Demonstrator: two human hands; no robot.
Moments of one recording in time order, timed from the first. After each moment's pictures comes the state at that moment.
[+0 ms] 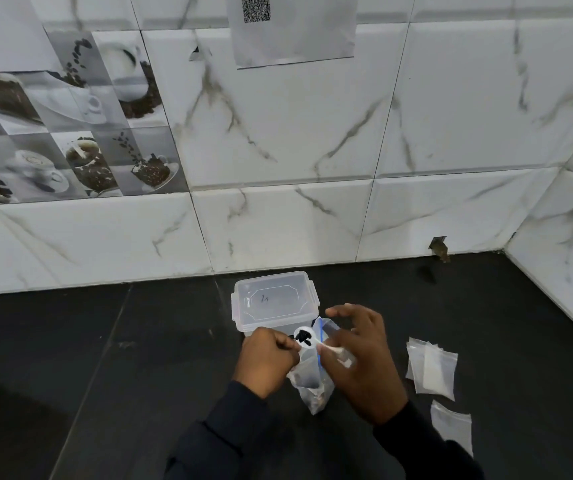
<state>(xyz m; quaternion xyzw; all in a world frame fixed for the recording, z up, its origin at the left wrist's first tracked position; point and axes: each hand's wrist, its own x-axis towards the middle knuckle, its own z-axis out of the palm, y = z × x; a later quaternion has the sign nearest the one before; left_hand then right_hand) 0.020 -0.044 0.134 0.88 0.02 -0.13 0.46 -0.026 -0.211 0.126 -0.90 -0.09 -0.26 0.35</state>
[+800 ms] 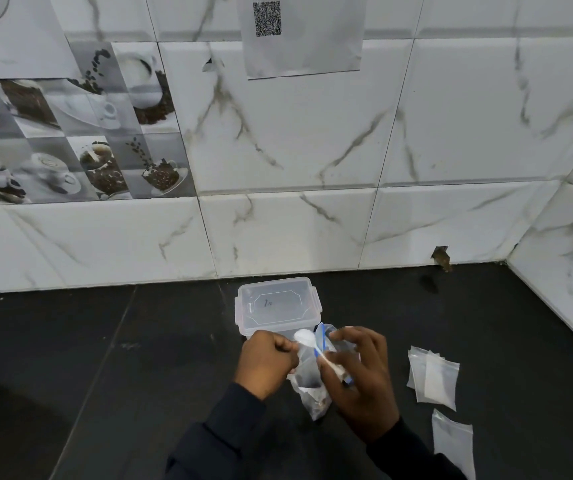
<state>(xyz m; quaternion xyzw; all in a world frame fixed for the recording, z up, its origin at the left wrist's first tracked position) 0.016 -0.038 0.141 0.85 0.04 -0.14 0.50 -0.036 -0.204 0.100 -0.86 -0.12 -0.36 0.33</state>
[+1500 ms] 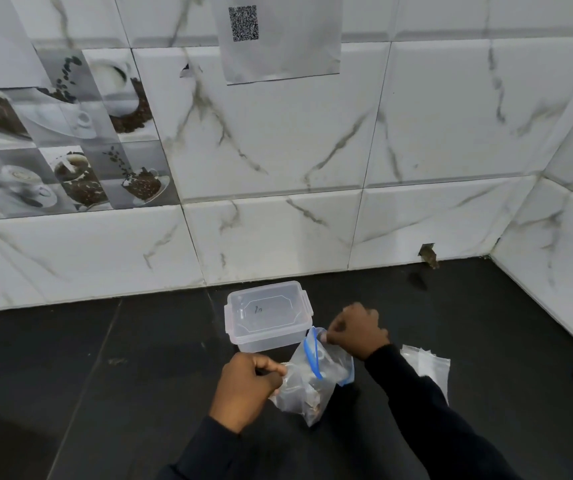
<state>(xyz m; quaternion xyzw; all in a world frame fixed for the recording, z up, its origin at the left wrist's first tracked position) 0.010 -0.018 0.120 0.84 -0.01 -0.15 0.52 0.073 -0.259 0.083 -0.95 0.12 0.10 0.26</state>
